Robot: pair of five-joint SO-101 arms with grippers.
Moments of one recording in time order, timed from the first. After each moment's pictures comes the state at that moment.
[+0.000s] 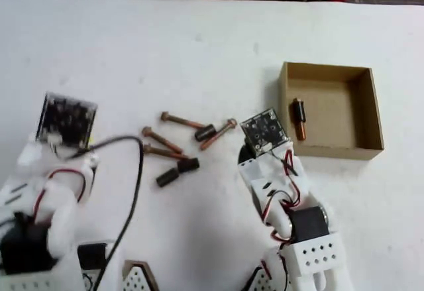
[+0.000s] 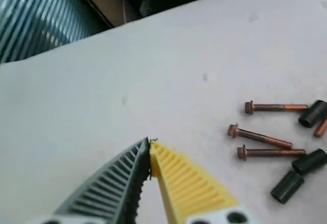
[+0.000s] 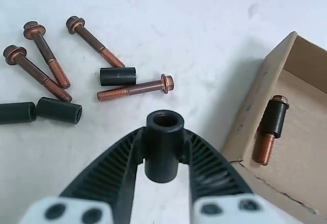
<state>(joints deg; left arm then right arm) -12.4 -70.8 36.4 78.1 -18.8 -17.3 -75.0 69.7 52.3 17.9</state>
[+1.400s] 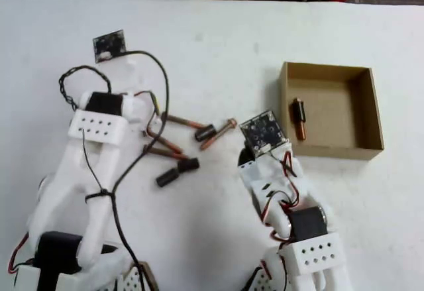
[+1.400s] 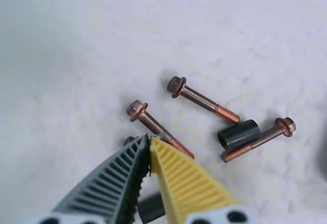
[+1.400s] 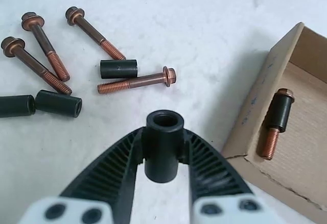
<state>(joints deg) 3.1 -14.5 25.2 63.9 28.5 -17.3 -75.1 71.2 52.3 17.9</state>
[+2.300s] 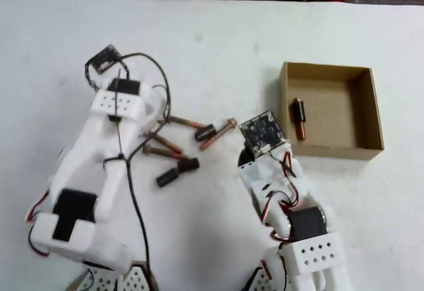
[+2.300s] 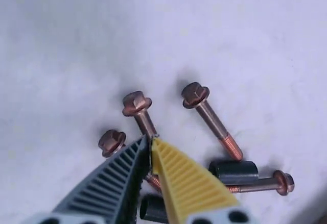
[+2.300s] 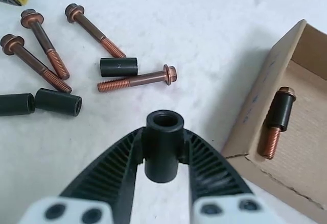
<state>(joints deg) 3.8 4.6 16.3 64.1 53.1 -17.3 -75.1 71.7 52.1 17.9</state>
